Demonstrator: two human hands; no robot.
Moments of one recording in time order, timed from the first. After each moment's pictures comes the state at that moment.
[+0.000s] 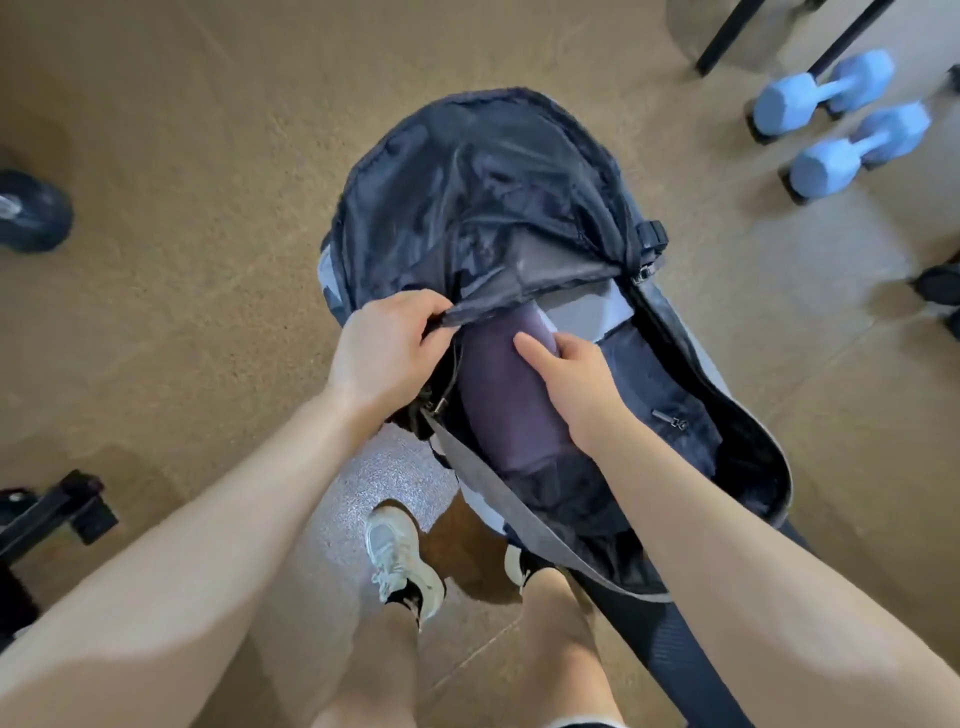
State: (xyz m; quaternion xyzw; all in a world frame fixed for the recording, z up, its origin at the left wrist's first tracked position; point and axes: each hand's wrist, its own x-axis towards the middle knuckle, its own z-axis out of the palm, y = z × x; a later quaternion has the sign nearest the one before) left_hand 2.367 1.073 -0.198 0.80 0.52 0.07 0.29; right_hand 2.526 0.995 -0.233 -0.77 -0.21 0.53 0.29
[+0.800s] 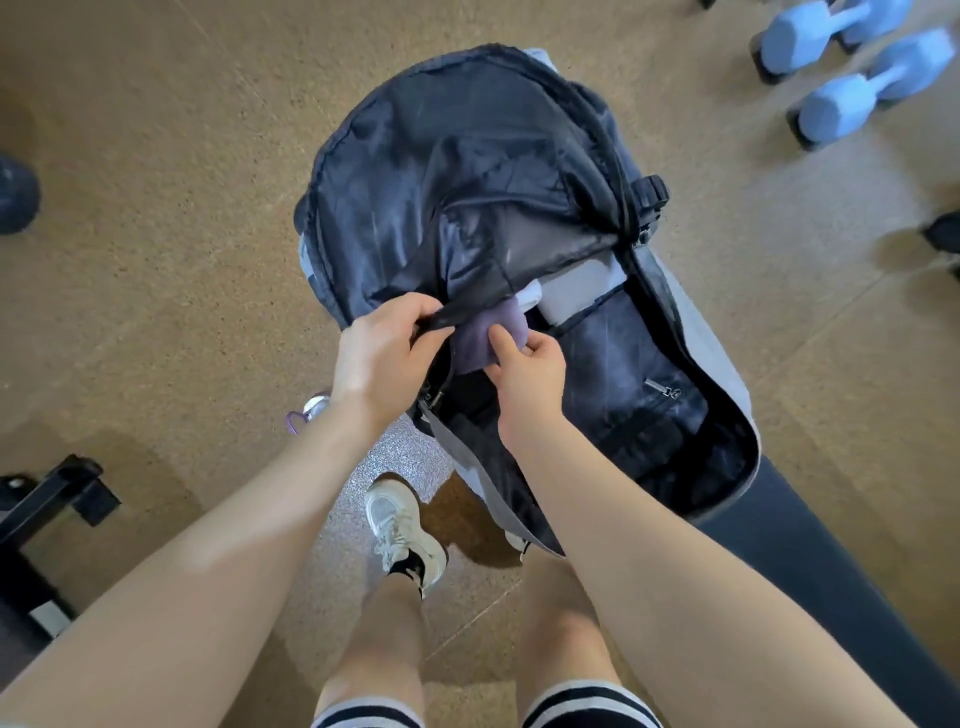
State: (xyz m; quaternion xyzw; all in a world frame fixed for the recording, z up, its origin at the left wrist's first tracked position) left_hand 2.368 1.045 -0.230 0.72 0.57 0.10 0.38; right_hand 2.480 0.988 -0.263 -0.74 0.05 0.51 0.44
